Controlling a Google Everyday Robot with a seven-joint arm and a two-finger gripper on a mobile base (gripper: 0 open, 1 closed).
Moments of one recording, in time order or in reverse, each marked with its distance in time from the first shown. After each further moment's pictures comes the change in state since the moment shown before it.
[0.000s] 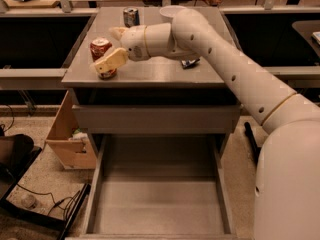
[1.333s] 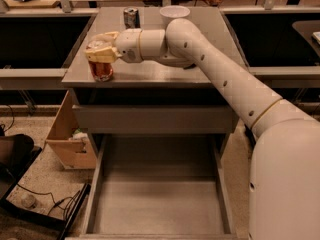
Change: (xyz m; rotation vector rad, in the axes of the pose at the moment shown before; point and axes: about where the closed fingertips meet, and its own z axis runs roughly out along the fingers) arm 0.001 -0.013 0.024 0.028 -0.096 -0.023
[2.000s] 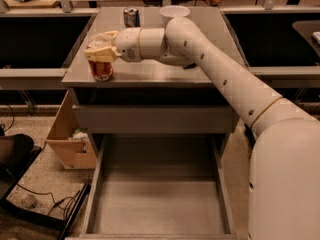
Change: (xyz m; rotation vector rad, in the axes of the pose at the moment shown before) arm -0.003 0.000 0.001 -0.001 0.006 -0.005
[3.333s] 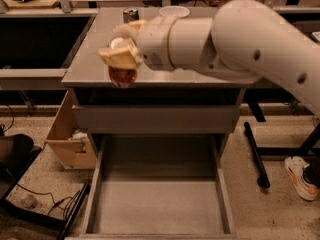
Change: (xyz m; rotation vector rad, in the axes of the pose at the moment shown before) arm -0.089 0.123 -0.125 0.311 0.165 -0.129
